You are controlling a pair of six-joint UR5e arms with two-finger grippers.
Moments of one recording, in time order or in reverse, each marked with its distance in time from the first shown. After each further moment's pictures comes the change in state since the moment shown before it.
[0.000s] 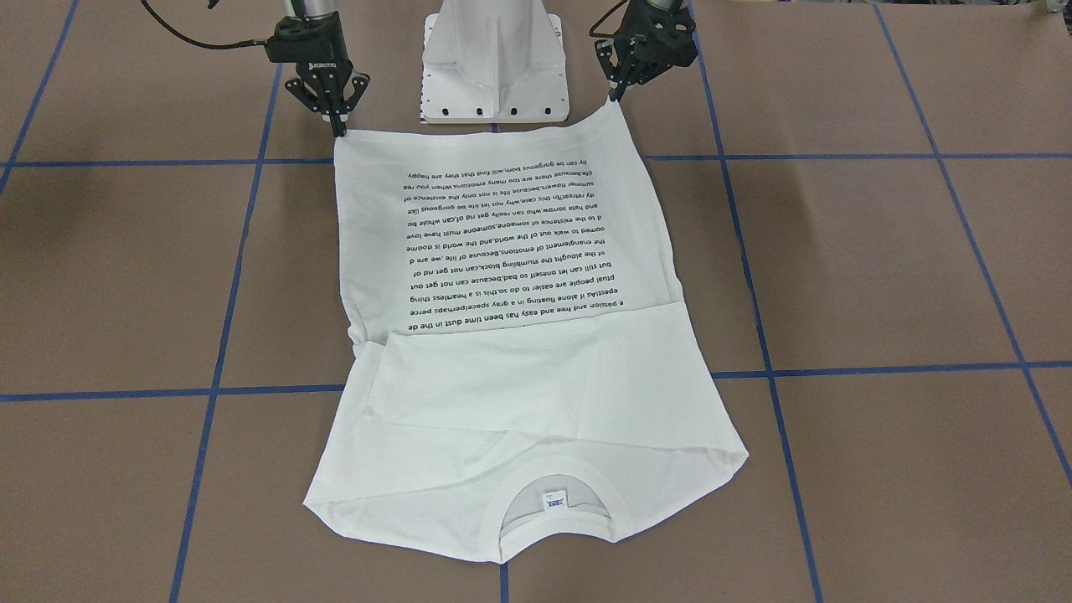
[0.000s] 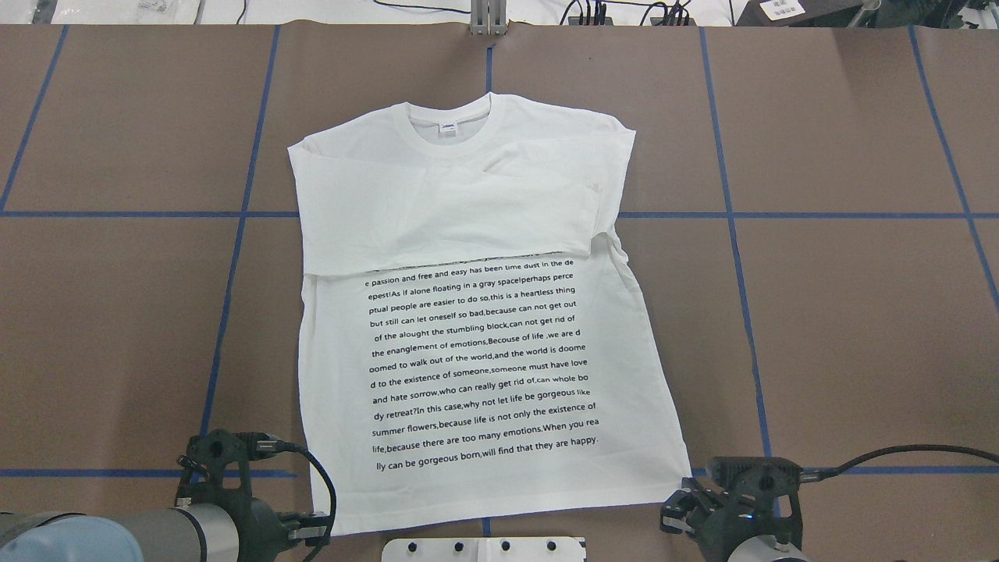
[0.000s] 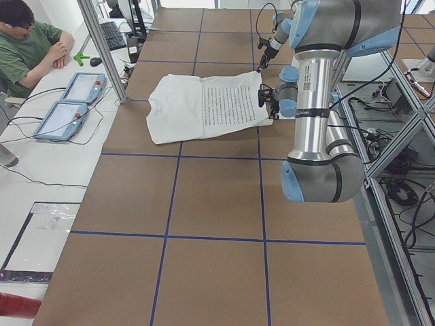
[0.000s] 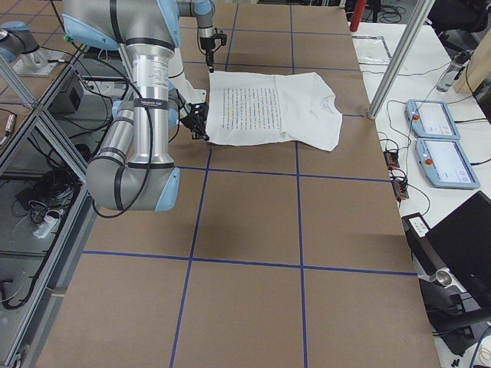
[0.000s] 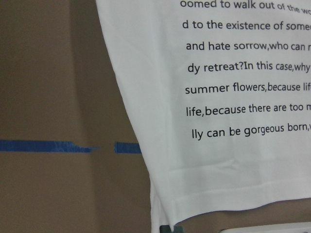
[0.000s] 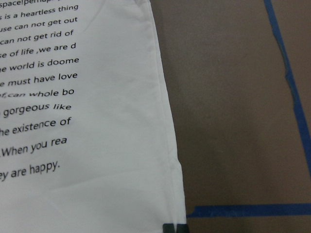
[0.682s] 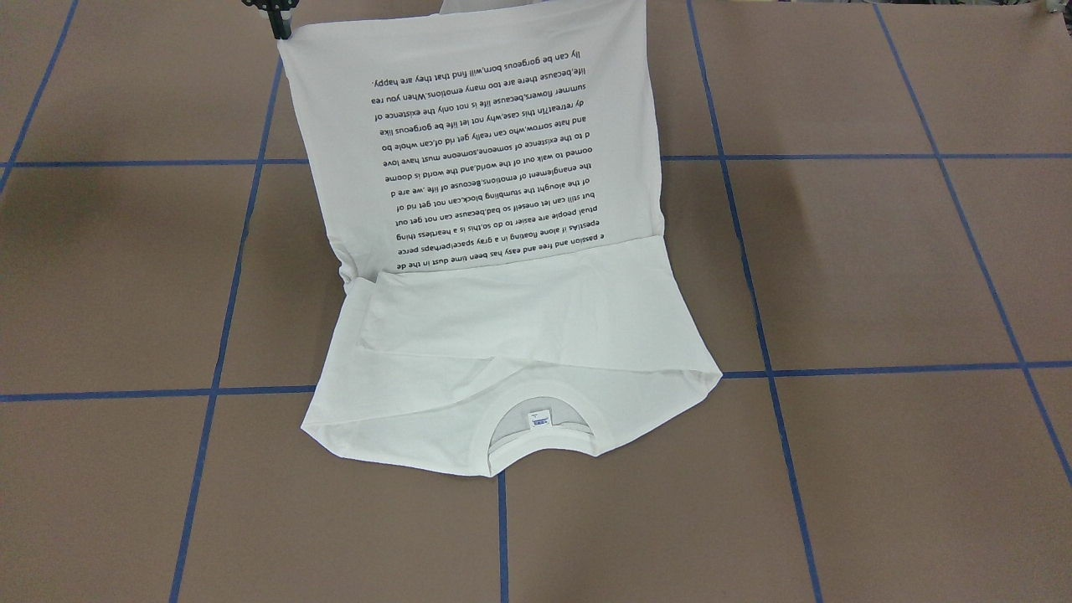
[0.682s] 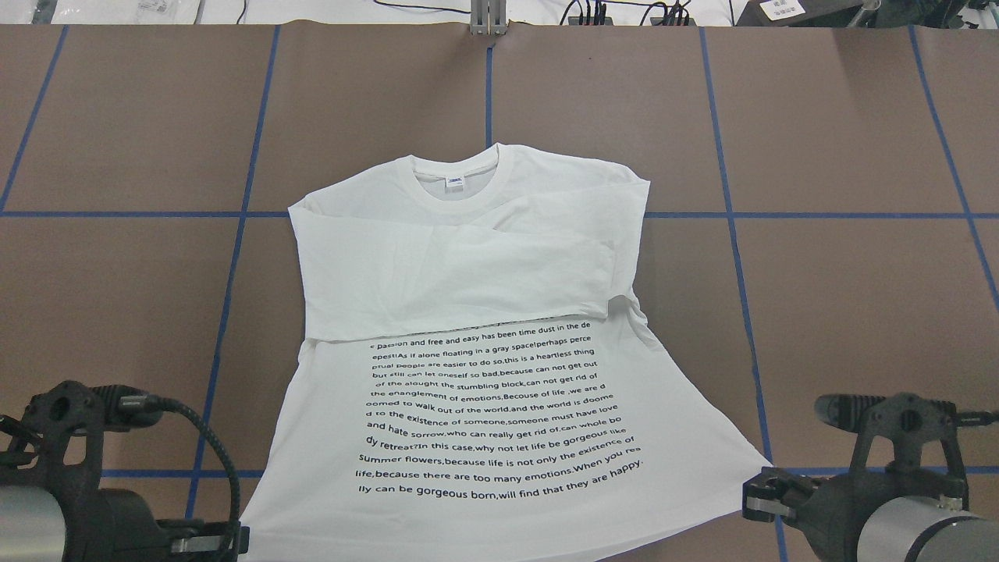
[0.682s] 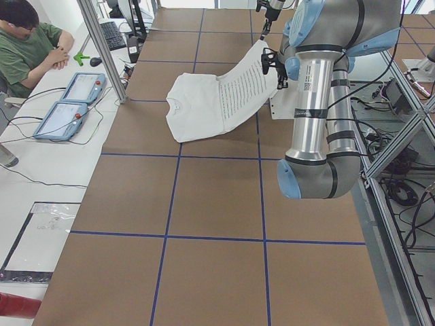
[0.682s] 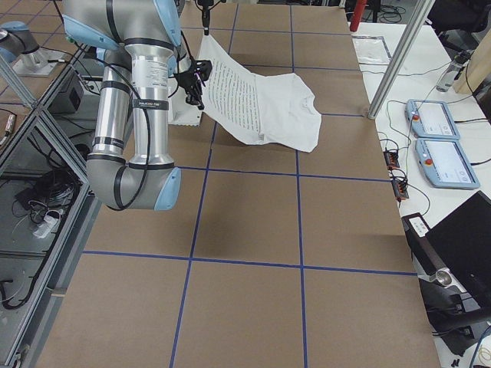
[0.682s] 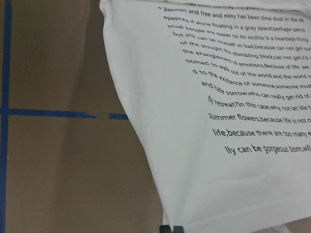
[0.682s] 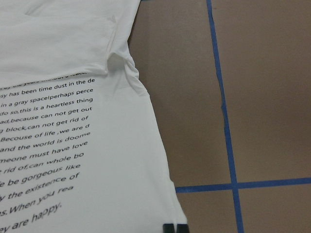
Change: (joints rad) left arm -0.139 -0.142 -0.379 0.499 -0.189 0.058; right arm 0.154 0.146 0.408 -0.510 0.240 -0.077
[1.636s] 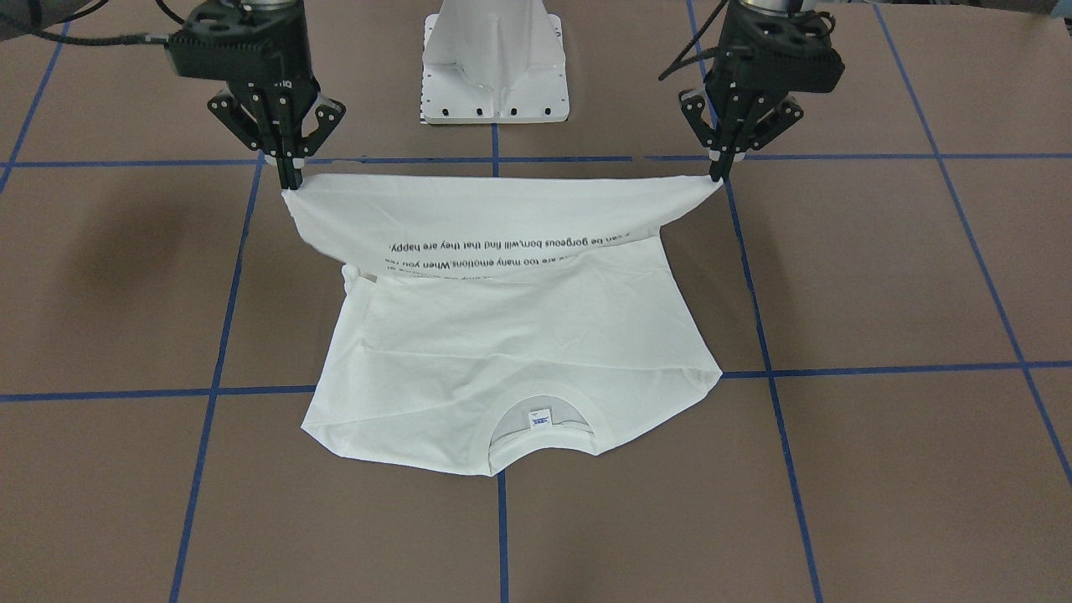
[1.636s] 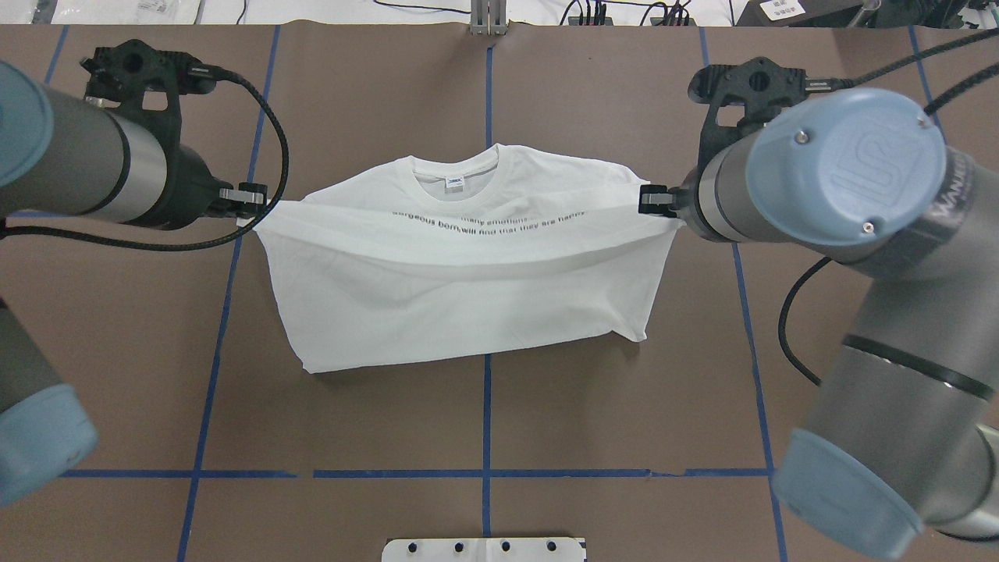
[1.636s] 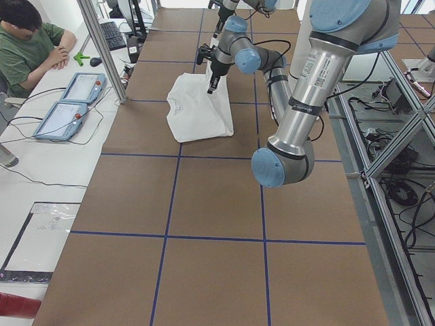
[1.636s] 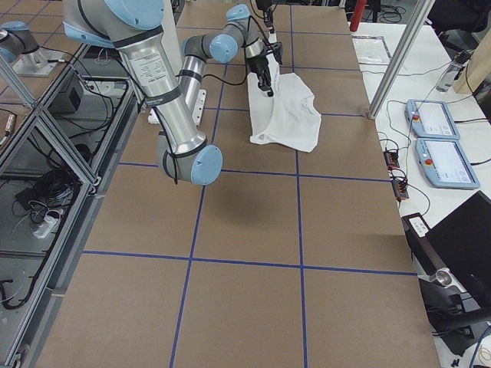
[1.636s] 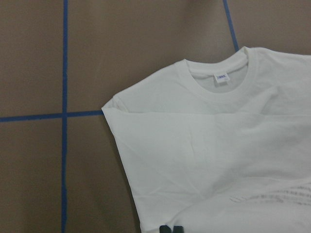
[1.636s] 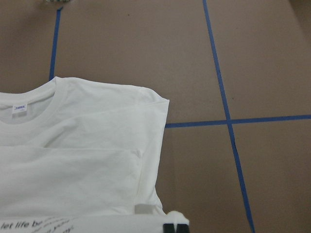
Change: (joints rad) left arm -0.596 -0.290 0.503 0.006 -0.064 0.541; right arm 0.645 0.499 -0.583 0.091 0.275 -0.449
